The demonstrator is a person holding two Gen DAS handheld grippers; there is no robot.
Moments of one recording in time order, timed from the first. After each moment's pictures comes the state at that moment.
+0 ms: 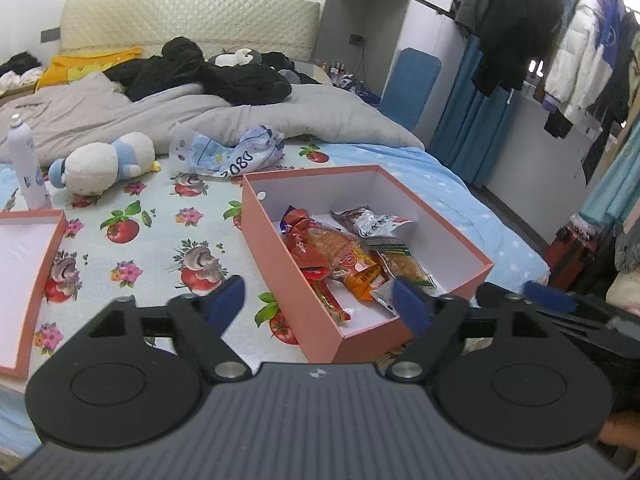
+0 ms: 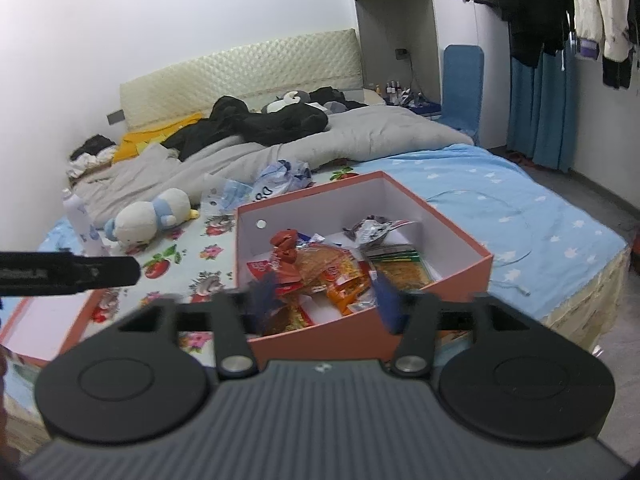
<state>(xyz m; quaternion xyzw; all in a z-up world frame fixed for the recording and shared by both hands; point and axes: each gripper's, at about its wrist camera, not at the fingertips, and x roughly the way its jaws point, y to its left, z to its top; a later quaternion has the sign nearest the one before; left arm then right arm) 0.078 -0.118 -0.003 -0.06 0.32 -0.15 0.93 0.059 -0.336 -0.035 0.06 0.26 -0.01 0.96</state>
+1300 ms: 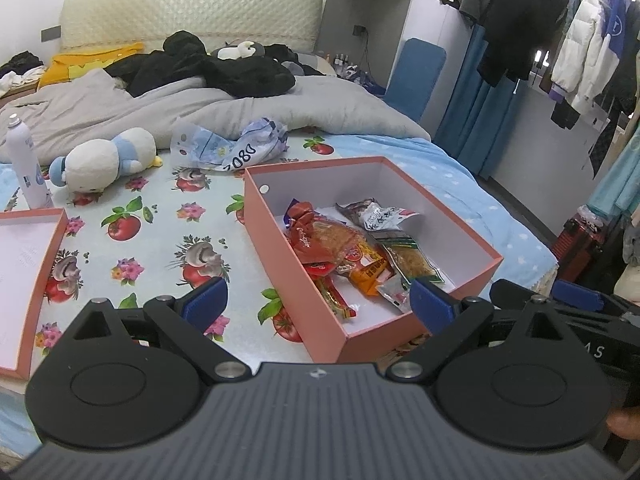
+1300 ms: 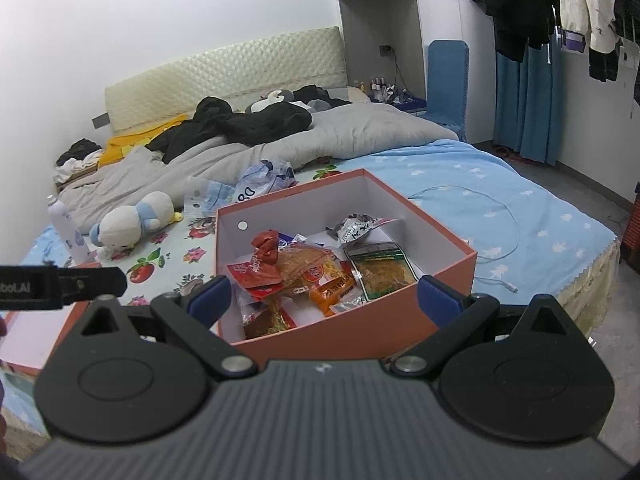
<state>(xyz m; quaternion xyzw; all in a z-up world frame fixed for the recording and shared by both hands) 0.090 -0.123 -0.008 -0.06 0.34 -0.14 0.93 0.065 -0.348 -0.038 0.07 0.26 -0.02 0.96</state>
